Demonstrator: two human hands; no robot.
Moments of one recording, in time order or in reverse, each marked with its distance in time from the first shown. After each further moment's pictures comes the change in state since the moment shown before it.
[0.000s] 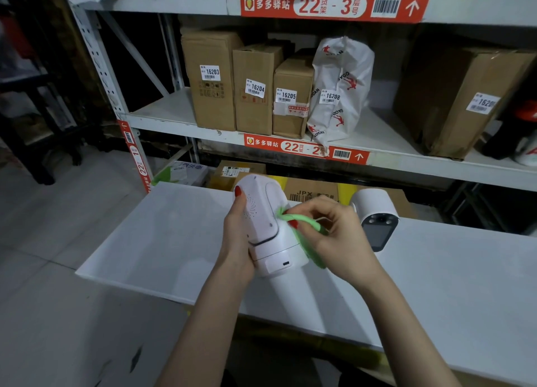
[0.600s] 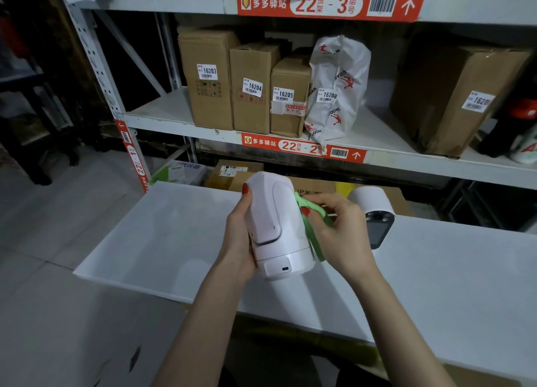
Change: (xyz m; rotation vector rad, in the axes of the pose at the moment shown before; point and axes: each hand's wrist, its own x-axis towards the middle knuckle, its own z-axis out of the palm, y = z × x) left_hand 0.002 -0.003 -0.001 0.028 -0.093 -0.032; right_hand 0.004 0.010 0.001 -0.217 0.216 0.067
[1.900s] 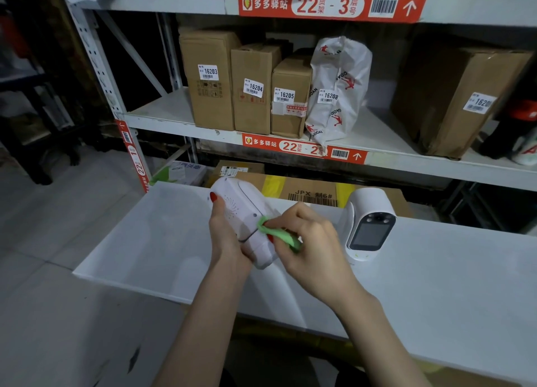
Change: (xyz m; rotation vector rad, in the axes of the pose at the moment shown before) left_hand 0.003 0.007 -0.001 -0.327 0.220 -0.015; right_hand -0.022 -0.018 0.019 -0.173 -0.197 -0.311
